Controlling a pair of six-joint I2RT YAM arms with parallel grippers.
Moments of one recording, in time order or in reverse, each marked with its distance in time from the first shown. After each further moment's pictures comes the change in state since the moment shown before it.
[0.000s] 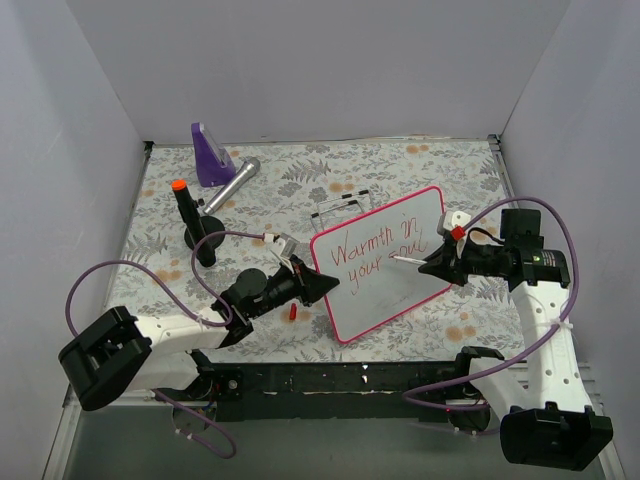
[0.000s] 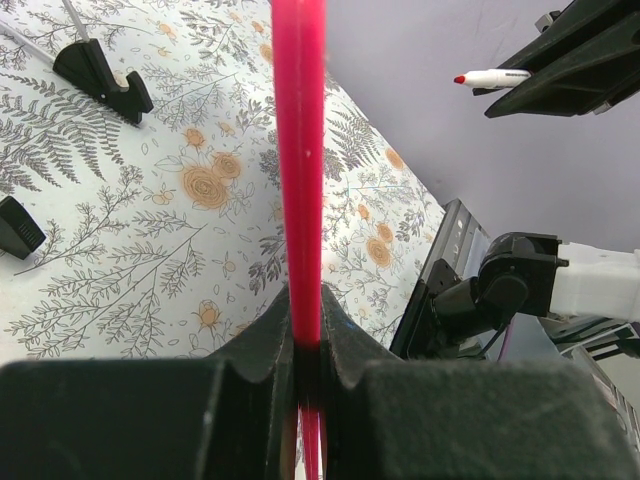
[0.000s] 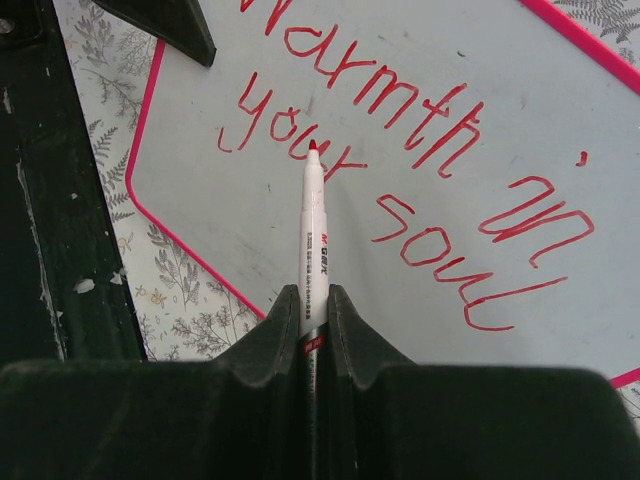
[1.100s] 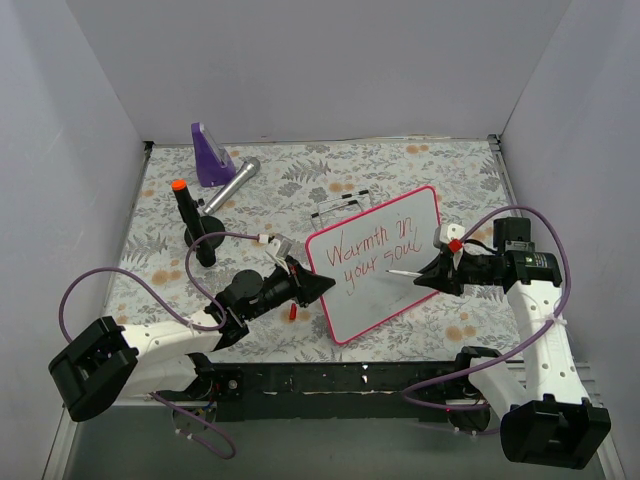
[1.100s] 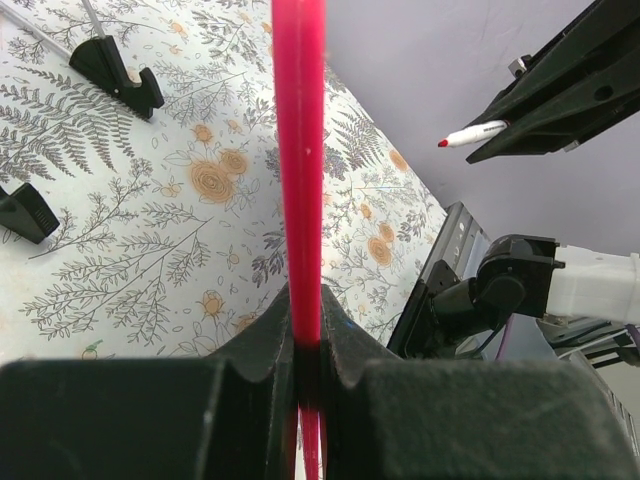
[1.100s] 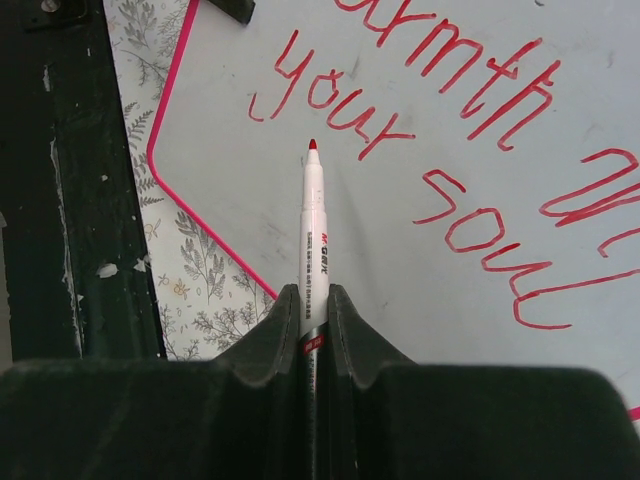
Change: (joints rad) left arm 0.000 -0.086 -0.009 -0.087 -0.024 -0.005; right arm 0.000 0.011 -0.079 -0.042 -0.058 -0.113
